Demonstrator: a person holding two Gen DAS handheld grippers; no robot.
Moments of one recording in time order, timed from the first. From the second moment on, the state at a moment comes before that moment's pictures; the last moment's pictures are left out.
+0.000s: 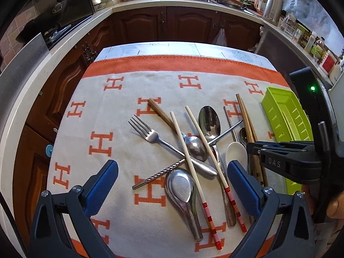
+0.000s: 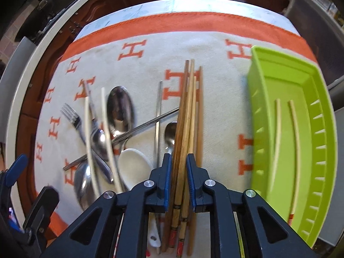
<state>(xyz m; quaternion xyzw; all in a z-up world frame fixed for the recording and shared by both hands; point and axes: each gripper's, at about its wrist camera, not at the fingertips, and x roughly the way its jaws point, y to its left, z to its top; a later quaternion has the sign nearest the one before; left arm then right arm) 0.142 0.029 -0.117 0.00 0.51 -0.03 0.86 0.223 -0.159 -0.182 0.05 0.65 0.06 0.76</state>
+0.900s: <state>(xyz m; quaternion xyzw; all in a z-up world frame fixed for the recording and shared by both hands) 0.134 0.028 -0.118 -0.01 0.53 -0.05 0.85 0.198 -0.193 -0.161 0.15 0.64 0.11 0.75</state>
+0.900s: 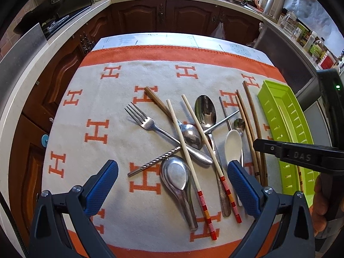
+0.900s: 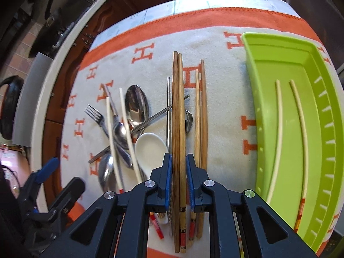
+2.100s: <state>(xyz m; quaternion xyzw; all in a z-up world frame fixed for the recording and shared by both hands) 0.160 -0.069 -0.125 -0.03 0.59 -0.12 0.80 0.130 -0.372 -0.126 0.14 0.60 0.01 0.79</state>
